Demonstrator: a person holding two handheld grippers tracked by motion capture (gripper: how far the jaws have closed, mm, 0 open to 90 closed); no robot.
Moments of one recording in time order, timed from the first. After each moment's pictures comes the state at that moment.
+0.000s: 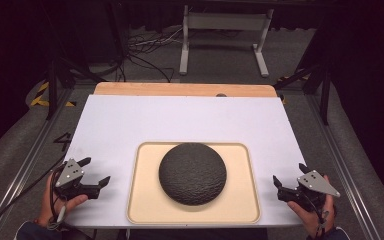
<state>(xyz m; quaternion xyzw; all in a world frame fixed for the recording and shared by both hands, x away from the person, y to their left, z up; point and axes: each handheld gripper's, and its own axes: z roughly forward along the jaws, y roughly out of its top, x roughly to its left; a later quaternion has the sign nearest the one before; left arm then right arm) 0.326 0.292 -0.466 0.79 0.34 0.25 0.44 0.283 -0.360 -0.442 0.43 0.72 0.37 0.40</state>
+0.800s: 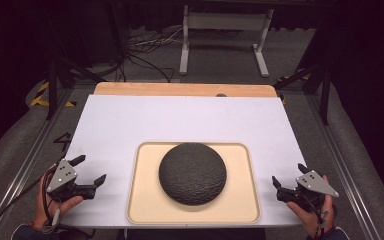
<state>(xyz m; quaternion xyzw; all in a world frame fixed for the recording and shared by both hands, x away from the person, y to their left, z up) 0.317 0.292 -0.452 0.78 0.33 0.28 0.45 0.283 -0.358 -0.443 0.43 0.72 0.36 0.40</state>
